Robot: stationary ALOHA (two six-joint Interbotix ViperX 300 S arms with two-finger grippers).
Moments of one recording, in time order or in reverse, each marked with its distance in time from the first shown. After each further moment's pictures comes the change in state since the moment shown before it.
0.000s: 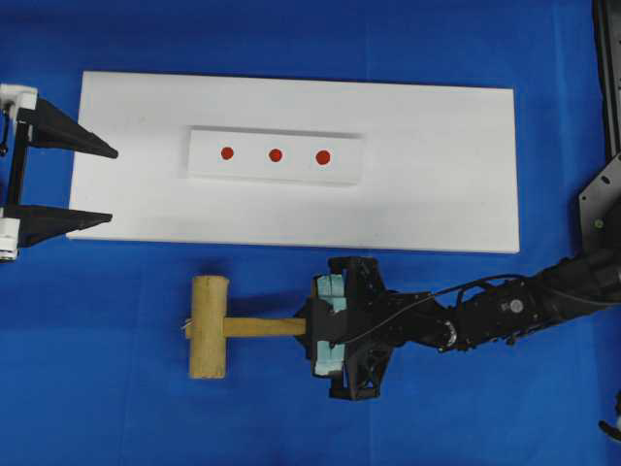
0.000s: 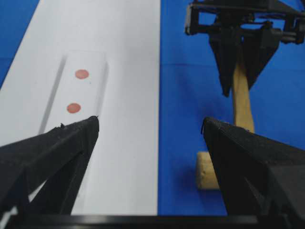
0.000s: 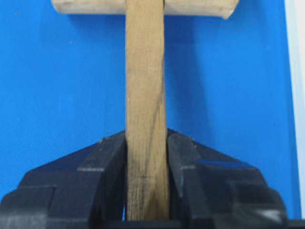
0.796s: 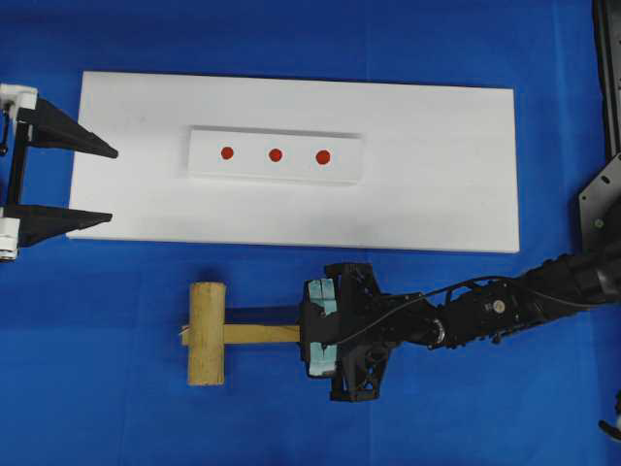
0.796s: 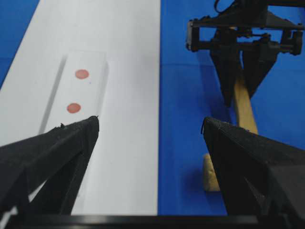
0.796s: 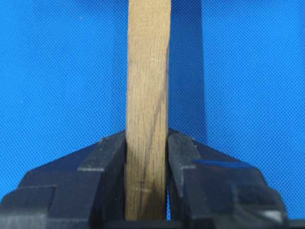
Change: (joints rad) left arm 0.000 0.000 0.000 0.000 0.000 0.000; right arm -0.011 0.043 -0.002 0.000 0.077 -0.002
